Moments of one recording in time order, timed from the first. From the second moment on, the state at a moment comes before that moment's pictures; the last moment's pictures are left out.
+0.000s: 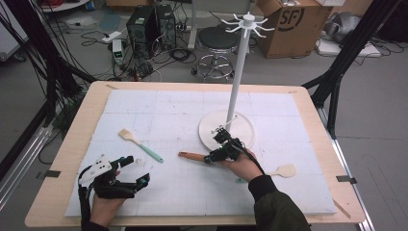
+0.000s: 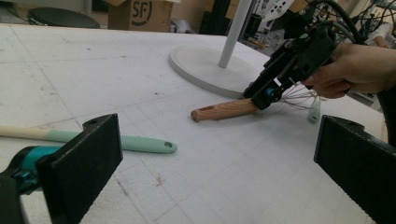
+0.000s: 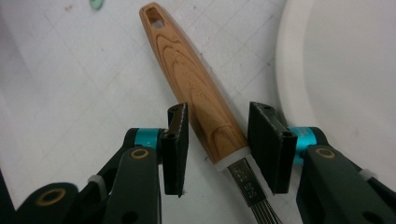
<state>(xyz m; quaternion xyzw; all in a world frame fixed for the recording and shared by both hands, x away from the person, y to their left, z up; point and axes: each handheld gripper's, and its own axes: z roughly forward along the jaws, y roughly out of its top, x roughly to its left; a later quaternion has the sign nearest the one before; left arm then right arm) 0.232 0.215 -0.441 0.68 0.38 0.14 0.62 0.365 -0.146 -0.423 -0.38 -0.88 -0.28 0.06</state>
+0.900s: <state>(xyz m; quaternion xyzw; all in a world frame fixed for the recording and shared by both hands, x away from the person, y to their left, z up) 0.231 0.215 -0.441 0.68 0.38 0.14 0.62 0.351 -0.112 -0.419 -0.30 -0.94 -0.17 -0.01</state>
